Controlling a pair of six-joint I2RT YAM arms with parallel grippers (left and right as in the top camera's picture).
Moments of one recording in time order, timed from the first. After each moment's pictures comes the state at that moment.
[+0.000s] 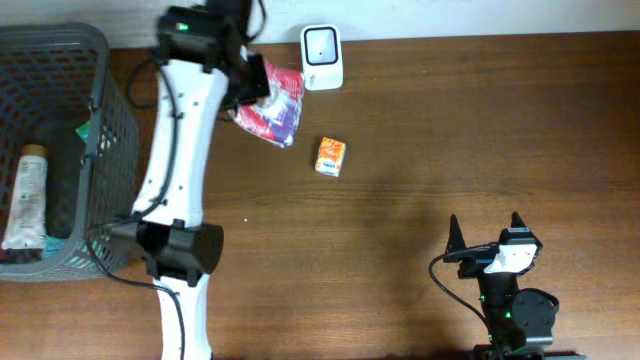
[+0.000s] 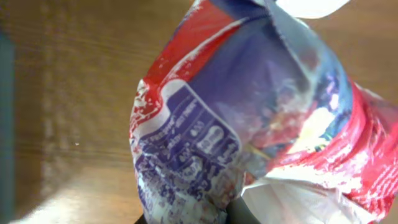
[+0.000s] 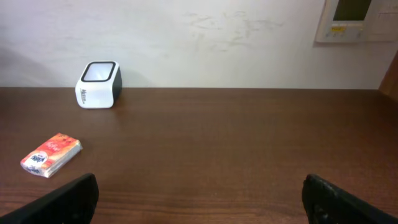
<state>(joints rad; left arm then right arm) -0.27 2.24 2.60 -1.62 -0.08 -0.42 -0.02 0.01 0.01 -0.08 -0.02 0.00</state>
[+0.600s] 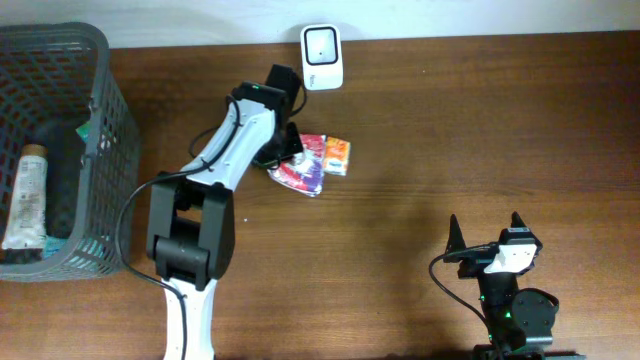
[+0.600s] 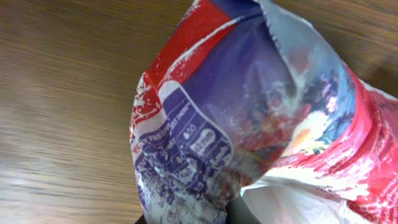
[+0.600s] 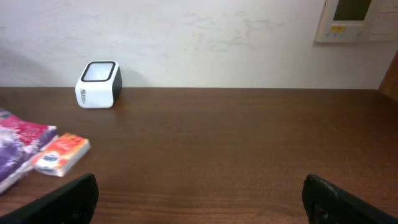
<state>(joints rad) -0.36 2.23 1.85 -1.06 -0.03 -0.62 -0.02 0.01 0.01 -0.08 -0.02 0.00</state>
